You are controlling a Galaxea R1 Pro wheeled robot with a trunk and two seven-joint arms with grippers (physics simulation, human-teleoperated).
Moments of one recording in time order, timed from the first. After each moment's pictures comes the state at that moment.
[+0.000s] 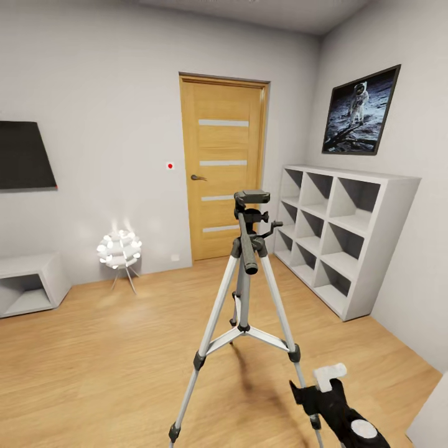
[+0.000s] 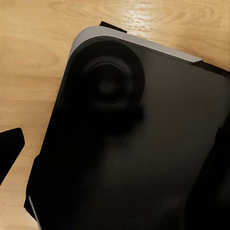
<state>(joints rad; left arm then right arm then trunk) 0.01 -0.01 0.12 -0.03 0.23 -0.10 0.00 0.01 -0.10 0.09 -1.50 0.04 0.47 0.04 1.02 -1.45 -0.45</state>
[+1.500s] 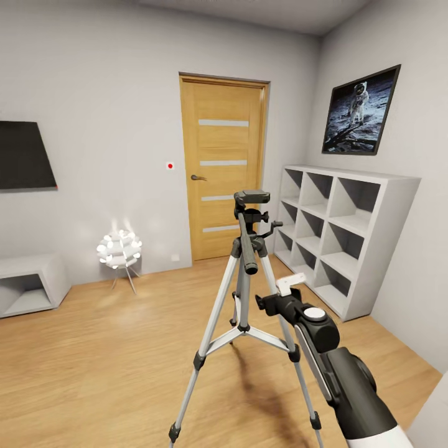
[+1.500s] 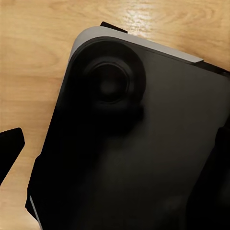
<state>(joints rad) 0.01 -0.01 0.12 -0.03 0.23 -0.10 0.00 -0.47 0.00 0.22 -1.52 0.03 0.76 0.04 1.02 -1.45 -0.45</state>
